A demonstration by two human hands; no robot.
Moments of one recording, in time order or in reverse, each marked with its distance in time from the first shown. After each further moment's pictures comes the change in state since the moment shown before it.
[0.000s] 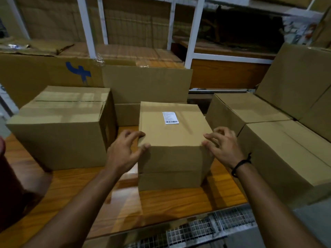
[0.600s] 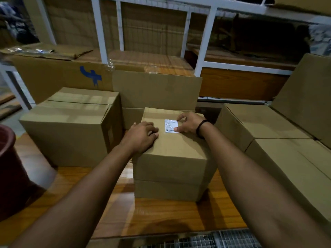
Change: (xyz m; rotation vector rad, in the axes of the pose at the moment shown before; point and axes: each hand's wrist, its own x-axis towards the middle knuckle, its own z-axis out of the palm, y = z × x) left_hand 0.081 0.037 0.020 0.301 -0.278 -0.072; right_hand 0.143 -0.084 0.020 0.105 -0.403 -0.039
